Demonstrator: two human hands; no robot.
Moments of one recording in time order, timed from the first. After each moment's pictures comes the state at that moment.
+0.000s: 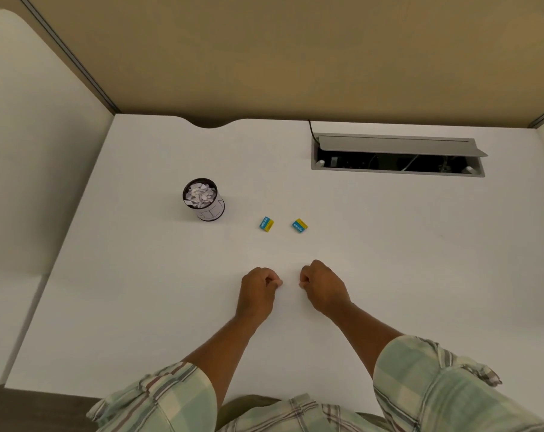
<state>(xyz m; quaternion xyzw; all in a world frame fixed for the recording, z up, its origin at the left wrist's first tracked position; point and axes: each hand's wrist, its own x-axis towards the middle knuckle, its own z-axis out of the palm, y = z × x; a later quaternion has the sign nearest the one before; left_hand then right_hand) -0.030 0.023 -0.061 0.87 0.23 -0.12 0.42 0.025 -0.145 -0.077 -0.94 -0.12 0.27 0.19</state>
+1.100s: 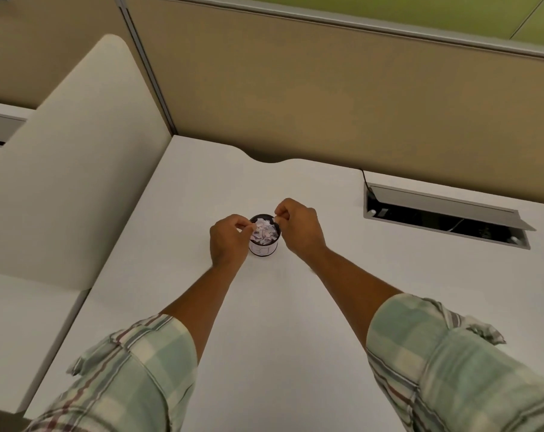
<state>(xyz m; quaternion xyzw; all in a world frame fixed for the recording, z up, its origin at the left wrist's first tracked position) 0.085 0.252 -0.003 0.84 0.30 0.12 0.44 0.154 0.104 0.041 -0.92 -0.14 0.10 0.36</state>
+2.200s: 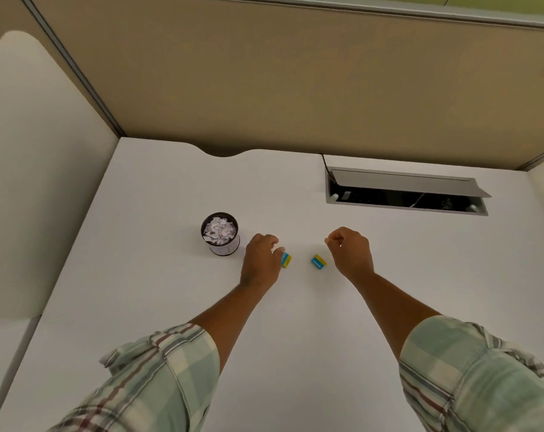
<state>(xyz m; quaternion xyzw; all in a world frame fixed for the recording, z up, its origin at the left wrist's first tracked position) 0.101 0.107 -0.050 0.88 0.16 -0.02 0.45 0.160 -0.097 -0.018 -0.93 0.07 0.11 0.34</state>
